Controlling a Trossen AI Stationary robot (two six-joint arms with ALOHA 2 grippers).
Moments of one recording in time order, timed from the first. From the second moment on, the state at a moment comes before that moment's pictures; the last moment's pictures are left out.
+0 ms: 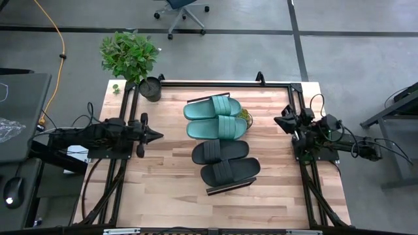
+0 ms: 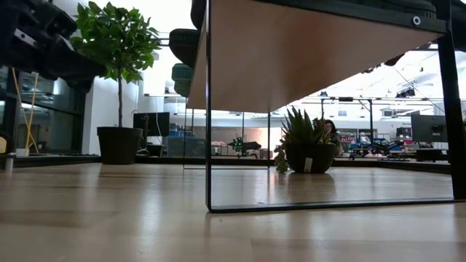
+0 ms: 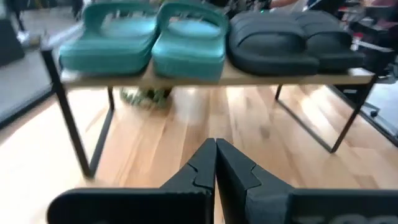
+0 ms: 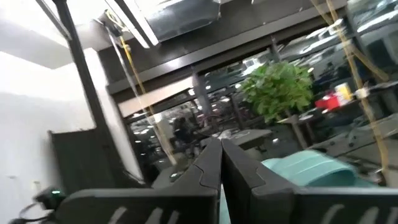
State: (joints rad) left arm 0.15 0.01 0.11 -0.30 0.00 -0.05; right arm -0.18 0.03 0.08 0.36 -0.08 0.41
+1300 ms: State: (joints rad) left arm 0.15 0.01 0.11 -0.35 -0.03 -0.06; right arm -0.18 0.03 0.01 0.15 0.03 0.15
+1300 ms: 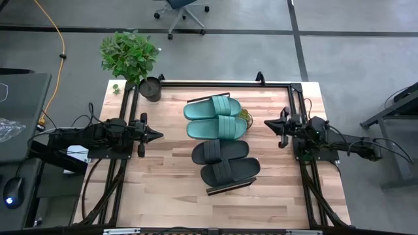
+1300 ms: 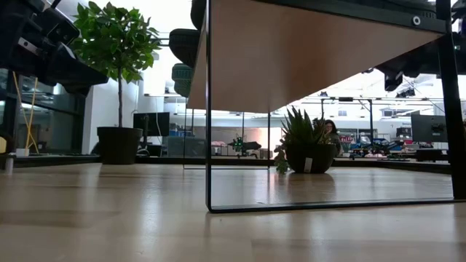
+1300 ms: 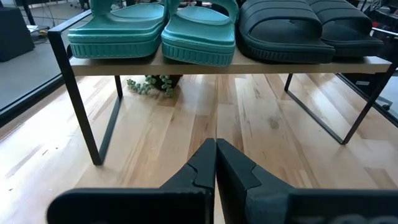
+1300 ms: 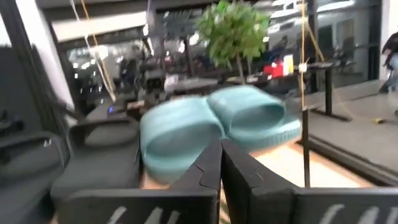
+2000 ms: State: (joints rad) left arm 0.15 0.01 0.11 -0.34 -0.03 -0.06; right arm -0.18 0.03 0.01 0.02 0.02 0.20
